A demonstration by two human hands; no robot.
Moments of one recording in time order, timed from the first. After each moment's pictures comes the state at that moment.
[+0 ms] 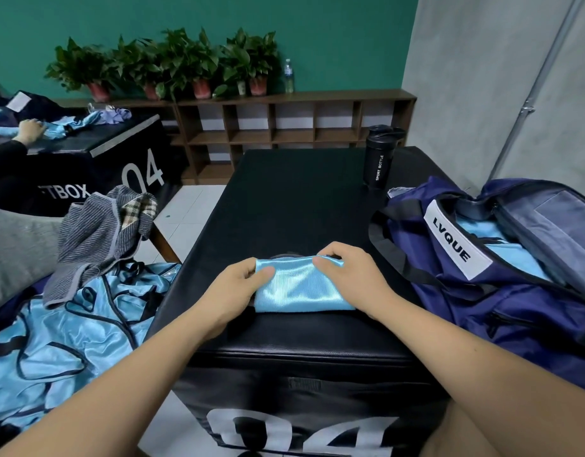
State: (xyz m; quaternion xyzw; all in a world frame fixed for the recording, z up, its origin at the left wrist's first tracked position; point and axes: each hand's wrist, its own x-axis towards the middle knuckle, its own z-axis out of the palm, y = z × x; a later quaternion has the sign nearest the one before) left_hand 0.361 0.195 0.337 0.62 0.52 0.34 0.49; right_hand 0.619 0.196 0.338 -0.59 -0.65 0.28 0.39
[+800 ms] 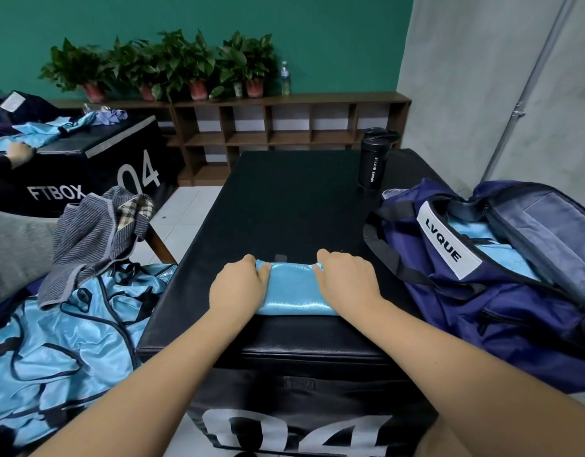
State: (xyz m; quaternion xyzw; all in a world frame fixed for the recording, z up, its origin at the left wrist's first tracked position) left_hand 0.396 0.214 0.323 0.67 0.71 0.21 0.07; right_hand 0.607 0.198 0.325 -0.66 -0.73 -0.10 0.15
